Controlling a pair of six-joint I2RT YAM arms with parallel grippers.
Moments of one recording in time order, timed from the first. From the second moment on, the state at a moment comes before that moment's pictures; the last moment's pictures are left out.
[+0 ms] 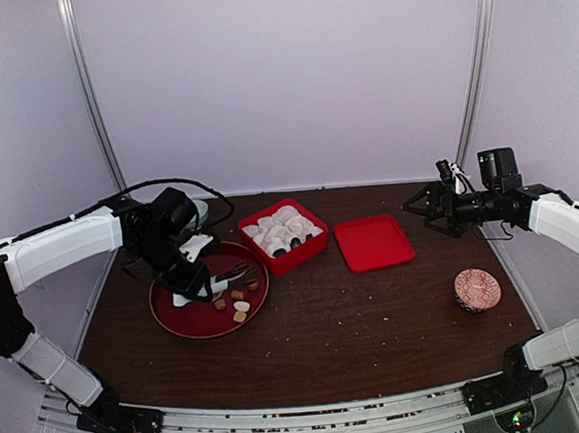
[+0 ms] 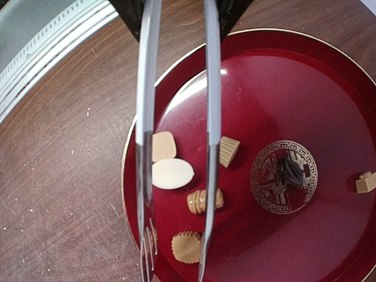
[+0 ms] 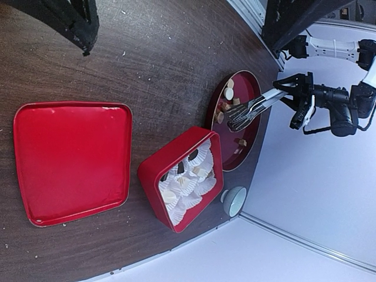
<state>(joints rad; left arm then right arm) -0.61 1.50 1.20 -0.99 0.18 -0.10 0.13 1.21 0.93 -0.35 -0.70 0.49</state>
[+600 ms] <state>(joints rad) -0.62 1.58 1.18 -0.96 0.14 -0.11 0.13 1.21 0.93 -0.32 -0.70 0.52</state>
